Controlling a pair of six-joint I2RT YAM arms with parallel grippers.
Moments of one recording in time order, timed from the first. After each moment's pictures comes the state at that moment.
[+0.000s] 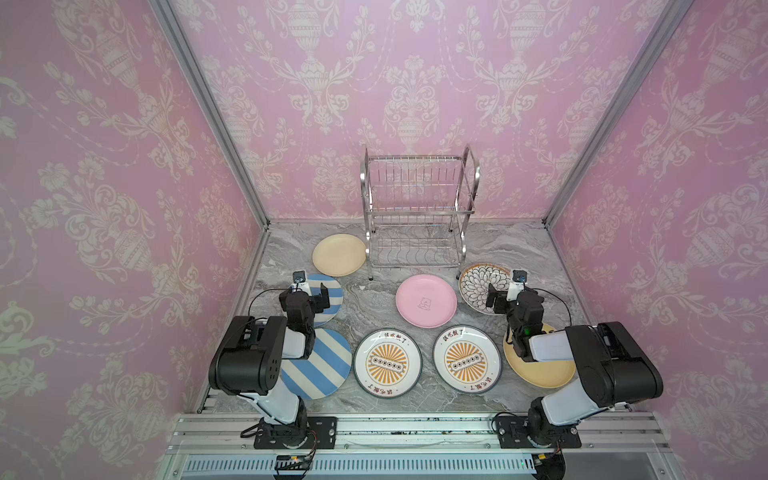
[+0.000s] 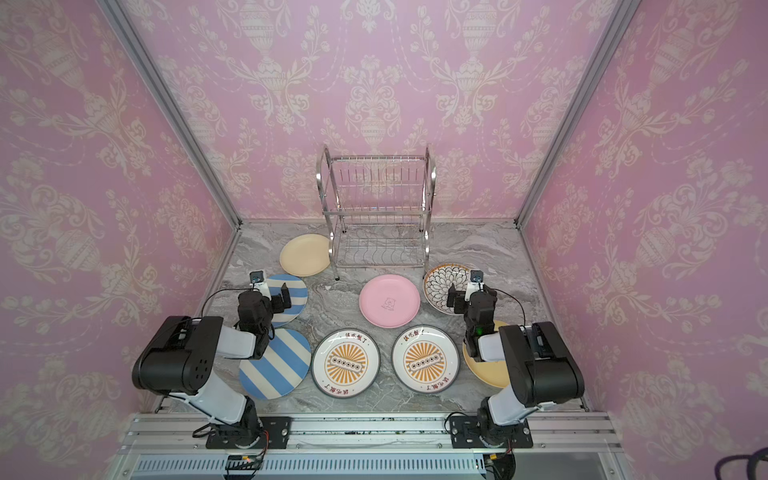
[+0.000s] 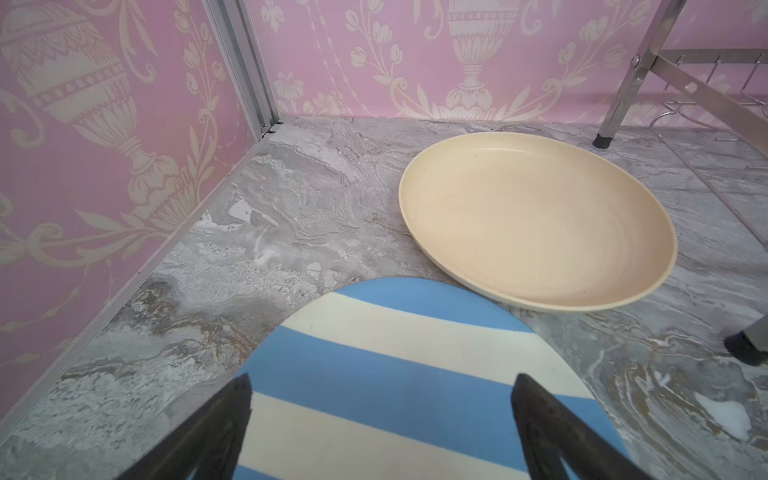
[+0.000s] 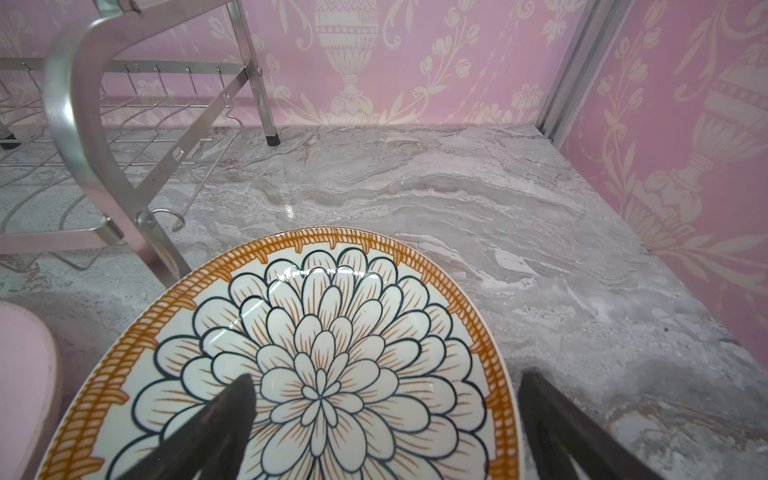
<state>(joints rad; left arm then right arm) 0.00 1.63 0.35 0.96 -0.19 -0.04 0.06 1.55 0.32 0.92 0.19 0.03</state>
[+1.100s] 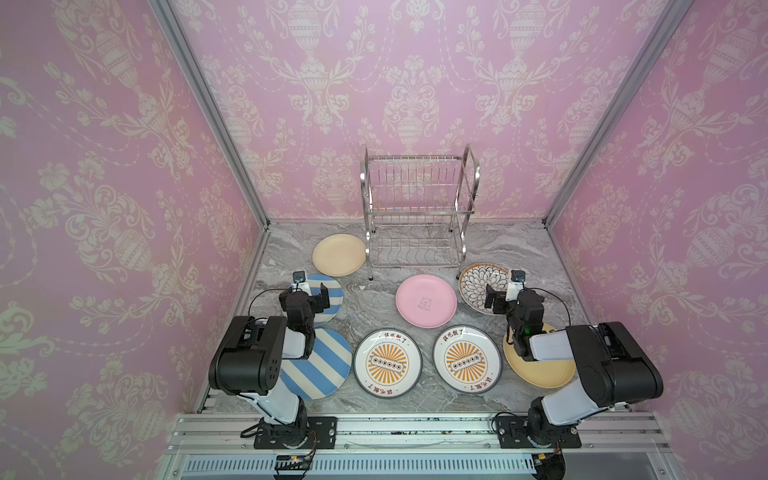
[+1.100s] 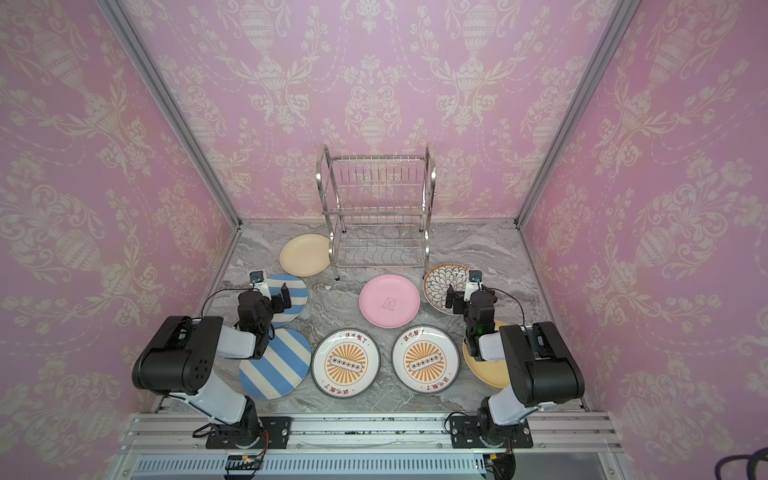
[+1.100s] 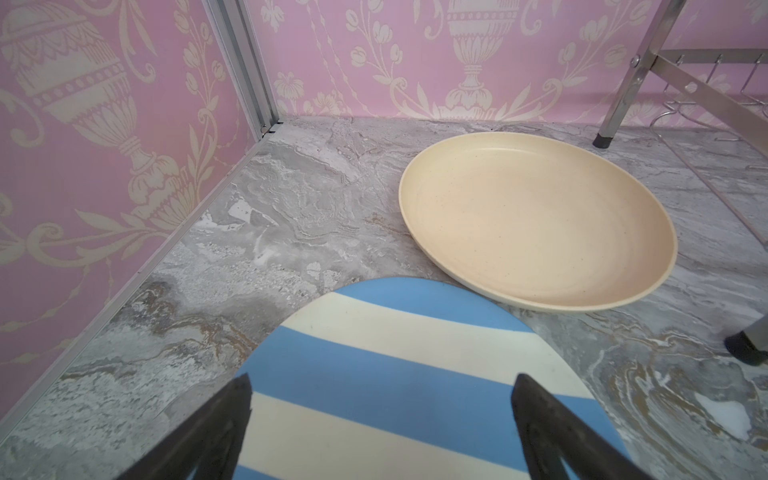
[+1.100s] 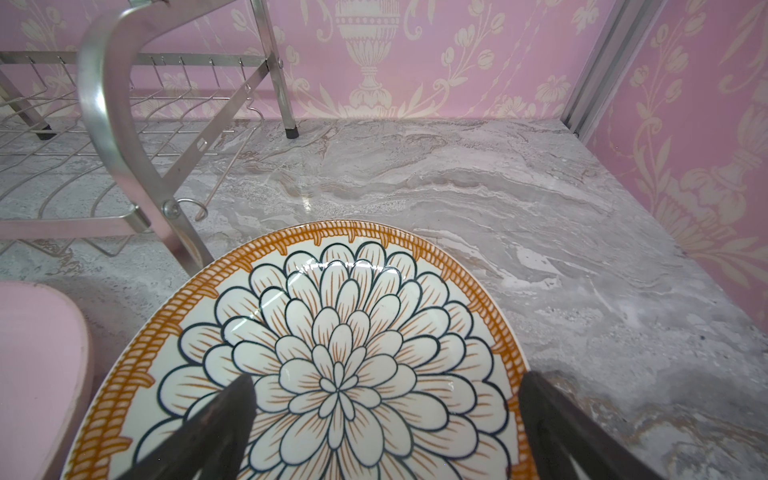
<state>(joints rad) 0.00 1.63 0.35 0.96 -0.19 -0.04 0.05 1.55 0.33 0.90 0.13 0.03</state>
